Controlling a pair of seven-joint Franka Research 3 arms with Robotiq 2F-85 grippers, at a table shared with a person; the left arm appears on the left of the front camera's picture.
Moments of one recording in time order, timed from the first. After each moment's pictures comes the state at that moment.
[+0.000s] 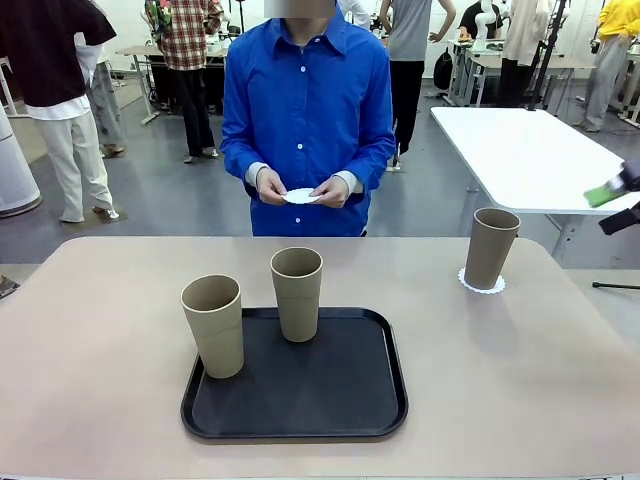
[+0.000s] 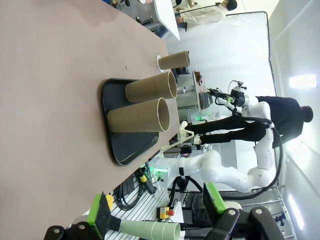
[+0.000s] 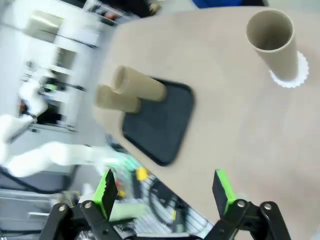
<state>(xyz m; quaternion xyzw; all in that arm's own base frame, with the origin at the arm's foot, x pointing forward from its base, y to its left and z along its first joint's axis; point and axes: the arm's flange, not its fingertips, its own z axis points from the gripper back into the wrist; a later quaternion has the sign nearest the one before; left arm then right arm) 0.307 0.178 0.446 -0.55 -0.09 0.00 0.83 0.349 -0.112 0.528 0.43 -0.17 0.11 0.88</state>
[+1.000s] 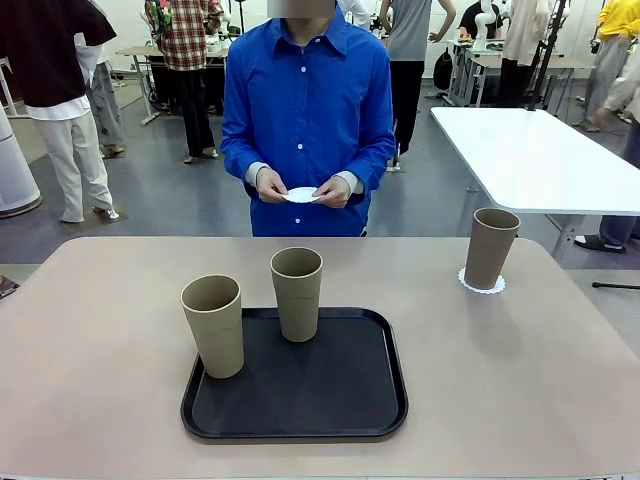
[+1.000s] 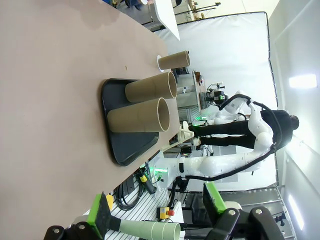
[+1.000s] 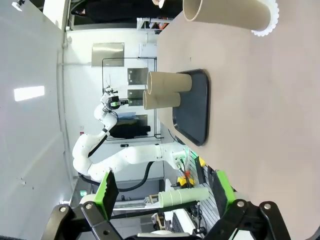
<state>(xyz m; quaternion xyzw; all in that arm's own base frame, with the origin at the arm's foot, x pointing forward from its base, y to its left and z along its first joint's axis) 0.307 0.178 0.446 -0.55 -0.09 0.00 0.83 0.365 -0.263 0.423 0.60 -0.05 -0.02 0.79</state>
